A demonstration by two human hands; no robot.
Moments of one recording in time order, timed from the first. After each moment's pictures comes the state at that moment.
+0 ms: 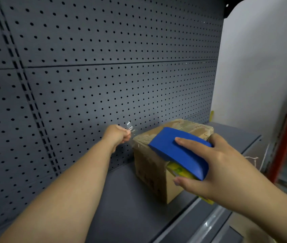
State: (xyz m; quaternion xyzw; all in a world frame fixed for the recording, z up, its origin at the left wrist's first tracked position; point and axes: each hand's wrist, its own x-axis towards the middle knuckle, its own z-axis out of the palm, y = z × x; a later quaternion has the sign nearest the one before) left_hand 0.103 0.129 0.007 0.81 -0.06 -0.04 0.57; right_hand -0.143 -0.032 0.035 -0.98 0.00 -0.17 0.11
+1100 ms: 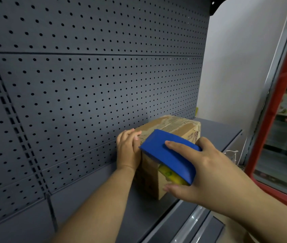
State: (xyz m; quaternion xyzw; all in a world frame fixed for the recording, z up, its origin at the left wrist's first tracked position) left_hand 0.077 0.069 -0.077 0.81 -0.21 0.24 0.49; right_hand -0.144 -0.025 0.021 -0.99 0.02 -0.14 0.07
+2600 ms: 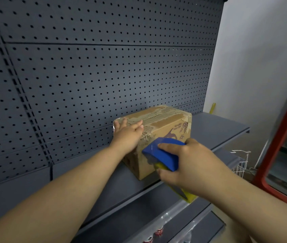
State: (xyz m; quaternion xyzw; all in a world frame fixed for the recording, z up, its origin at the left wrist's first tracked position) left_hand 0.012 0.042 -0.035 0.93 -0.12 0.02 0.34; right_hand -0.167 -0.080 0.014 -0.99 -0.06 -0.12 0.09
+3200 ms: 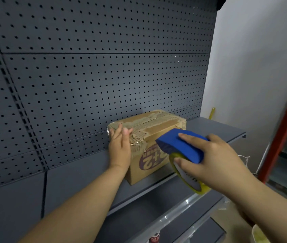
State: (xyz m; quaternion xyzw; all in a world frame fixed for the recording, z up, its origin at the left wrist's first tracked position) left_hand -0.021 0.024 -0.058 0.78 -0.10 0.21 0.58; right_hand -0.166 -0.151 0.003 -0.96 0.00 -0.24 0.16
